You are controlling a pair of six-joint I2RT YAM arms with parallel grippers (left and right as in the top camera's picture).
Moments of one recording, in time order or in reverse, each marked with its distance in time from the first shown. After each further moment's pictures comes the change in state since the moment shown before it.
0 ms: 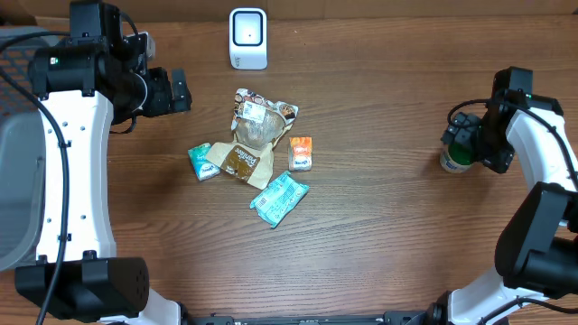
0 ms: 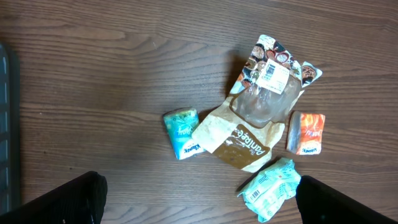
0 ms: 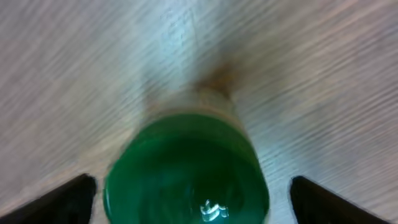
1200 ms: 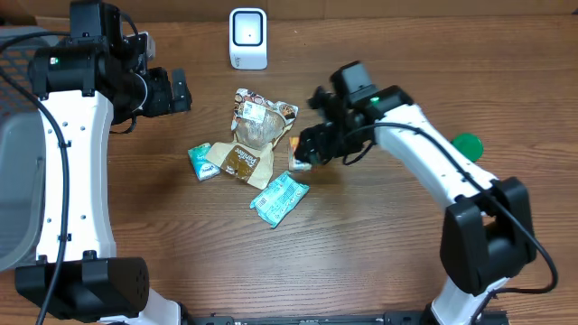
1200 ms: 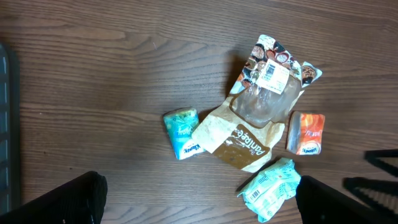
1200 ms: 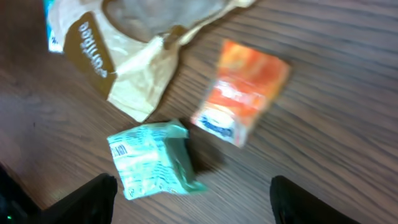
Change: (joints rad) left arm 0.000 0.000 0.000 0.000 0.000 0.000; right arm 0.691 0.061 0.114 0.078 -0.425 -0.248
